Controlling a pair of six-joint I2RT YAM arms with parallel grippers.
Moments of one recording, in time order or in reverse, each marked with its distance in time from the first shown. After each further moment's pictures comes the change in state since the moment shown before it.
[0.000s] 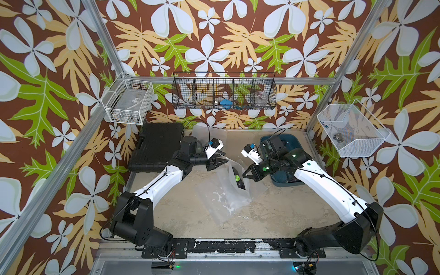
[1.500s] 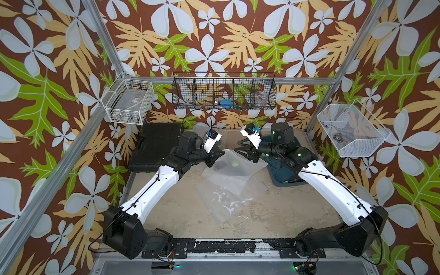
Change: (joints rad) left arm -0.063 -0.113 0.142 -0.286 -0.265 -0.275; right arm 0.007 -0.008 0.038 0.574 0.005 -0.325
